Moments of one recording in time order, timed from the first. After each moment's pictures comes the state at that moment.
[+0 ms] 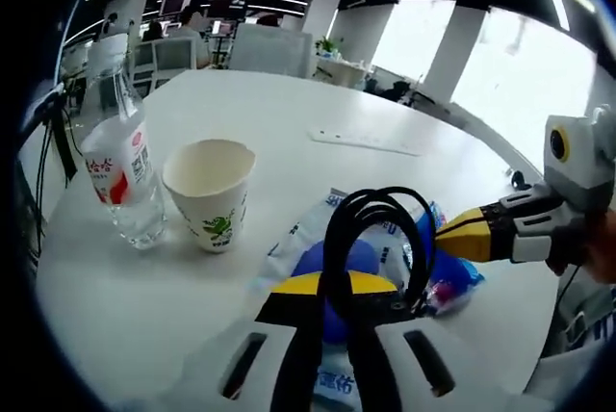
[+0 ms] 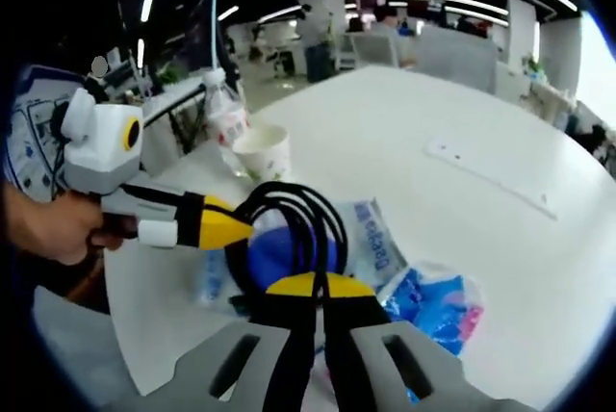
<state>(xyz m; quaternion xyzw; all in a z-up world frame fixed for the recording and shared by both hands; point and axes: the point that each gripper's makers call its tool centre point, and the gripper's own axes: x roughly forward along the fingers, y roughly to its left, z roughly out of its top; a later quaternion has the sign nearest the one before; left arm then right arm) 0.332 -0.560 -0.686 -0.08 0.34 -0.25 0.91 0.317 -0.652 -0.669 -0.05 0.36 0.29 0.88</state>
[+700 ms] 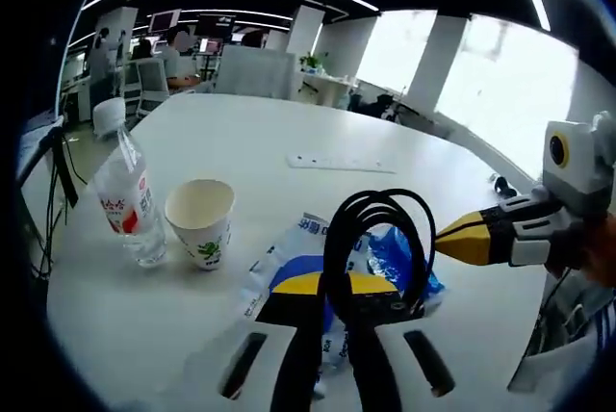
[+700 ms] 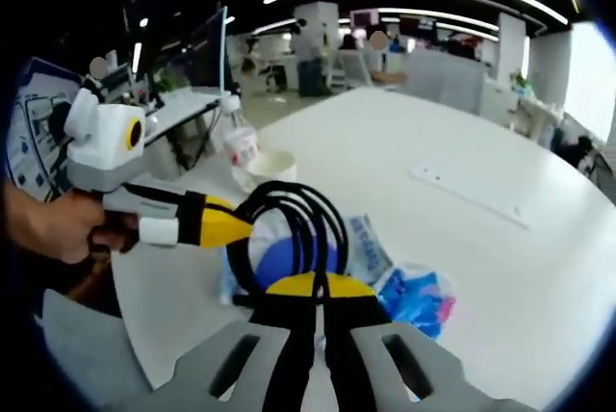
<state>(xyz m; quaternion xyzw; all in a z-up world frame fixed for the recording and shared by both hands) 0.308 -0.571 -0.638 -0.07 0.30 -0.28 0.91 0.287 -0.661 -0.623 -0.06 0.33 0.27 0.90</state>
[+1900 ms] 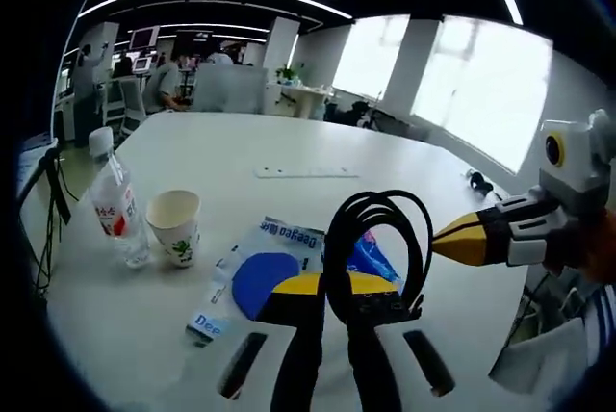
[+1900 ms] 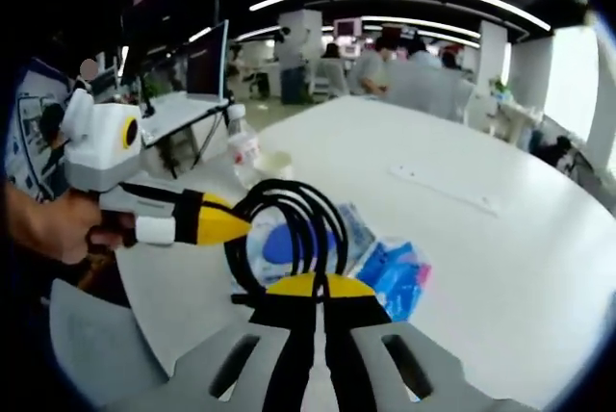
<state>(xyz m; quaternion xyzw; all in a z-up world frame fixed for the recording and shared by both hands) 0.261 -0.594 -0.614 -0.06 0.27 -0.32 0.91 0.233 -0.683 -0.603 -0.06 0.31 0.23 0.92</state>
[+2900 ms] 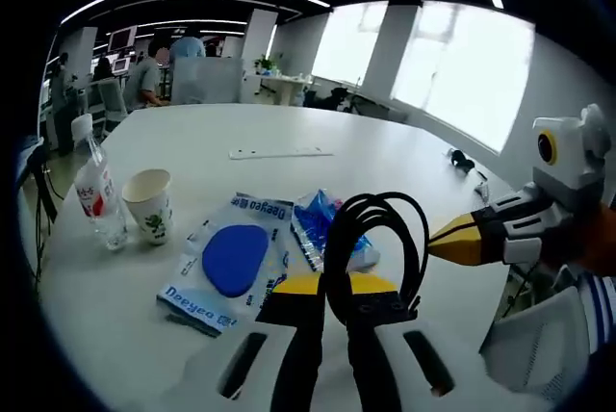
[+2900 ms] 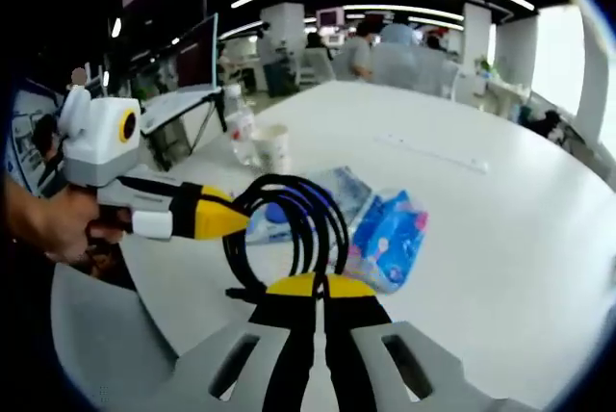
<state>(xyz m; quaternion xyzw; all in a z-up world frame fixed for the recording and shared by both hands) 0.216 -0.613 -0.640 -0.04 0.29 -0.36 0.89 0.182 -0.699 -0.636 -0.03 0.34 0.20 0.92</state>
